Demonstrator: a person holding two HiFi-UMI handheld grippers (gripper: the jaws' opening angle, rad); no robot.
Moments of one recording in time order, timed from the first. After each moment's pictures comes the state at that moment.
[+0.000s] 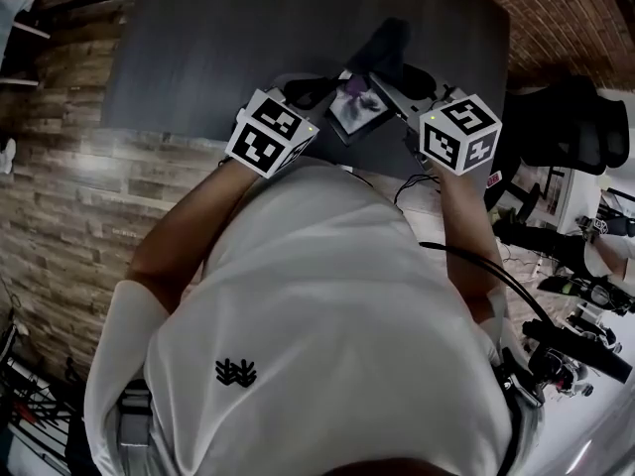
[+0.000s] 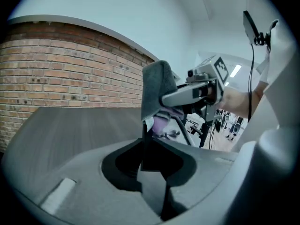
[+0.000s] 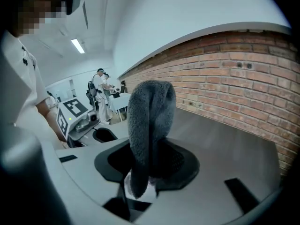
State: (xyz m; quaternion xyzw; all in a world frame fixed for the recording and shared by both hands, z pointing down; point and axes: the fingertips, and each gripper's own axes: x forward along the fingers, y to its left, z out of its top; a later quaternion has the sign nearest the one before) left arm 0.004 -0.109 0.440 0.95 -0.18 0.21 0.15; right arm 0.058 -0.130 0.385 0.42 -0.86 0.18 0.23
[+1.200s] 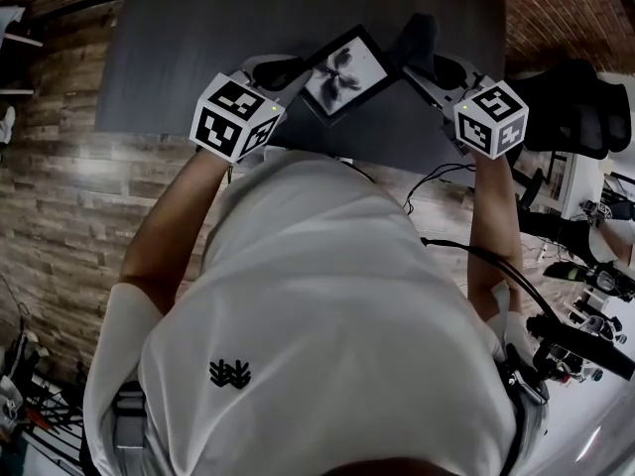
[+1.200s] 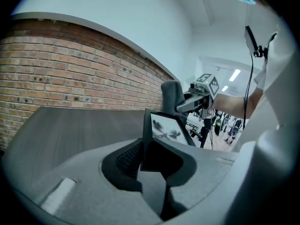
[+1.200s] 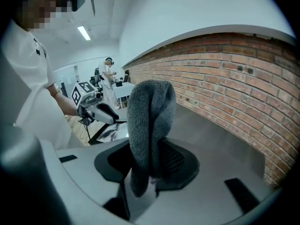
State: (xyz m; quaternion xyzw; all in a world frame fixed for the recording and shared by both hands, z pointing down) left arm -0.023 -0.134 0.431 0.95 -0.18 0.19 0.16; right arm 0.124 -0.123 0.390 0.40 -0.85 0.15 0.30
